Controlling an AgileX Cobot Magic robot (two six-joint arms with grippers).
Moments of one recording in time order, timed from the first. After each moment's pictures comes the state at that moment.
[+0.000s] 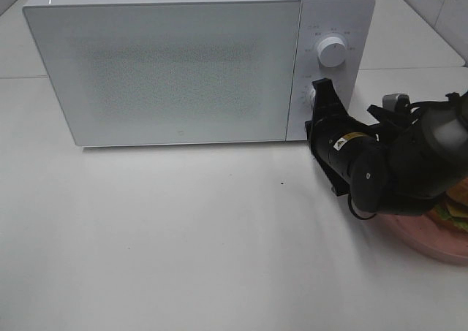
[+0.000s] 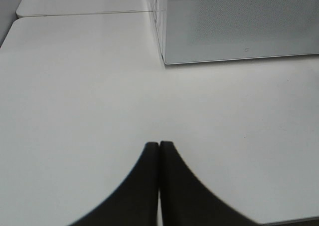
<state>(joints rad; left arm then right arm) -0.02 0.00 -0.50 -0.13 1.05 0.11 0.54 2.05 -0.71 0.49 -0.95 1.17</state>
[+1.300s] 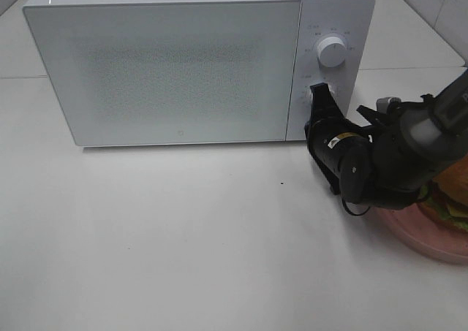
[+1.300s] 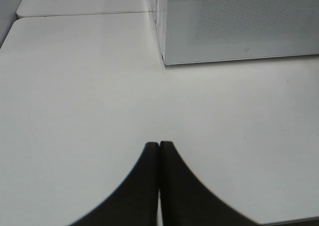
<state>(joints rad) -0.02 0.00 -0.50 -0.13 1.05 0.11 0.50 2.14 -0.80 0.52 -0.93 1.13</state>
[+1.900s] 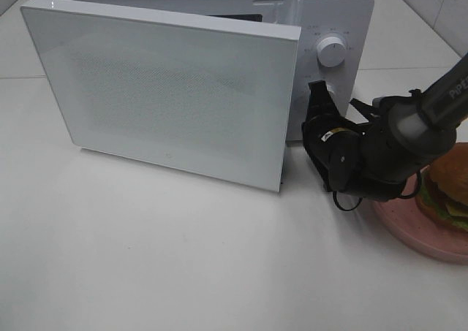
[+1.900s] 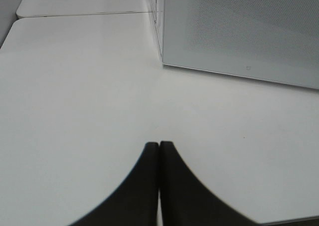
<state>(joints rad) -0.02 0.00 -0.50 -0.13 1.05 0.11 0.51 2.16 -0.87 0.60 -0.88 1.11</state>
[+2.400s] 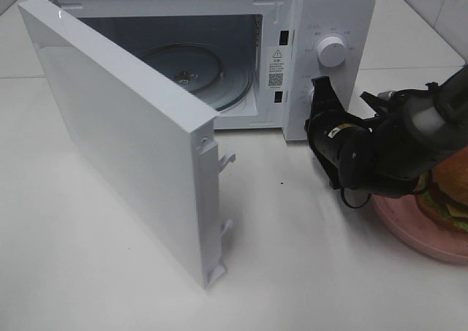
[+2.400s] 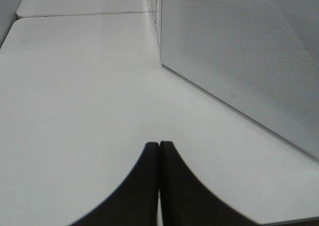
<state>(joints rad) -0.02 0.00 -0.50 -0.13 1.05 0.11 0.50 2.11 -0.82 0.56 -0.86 1.11</state>
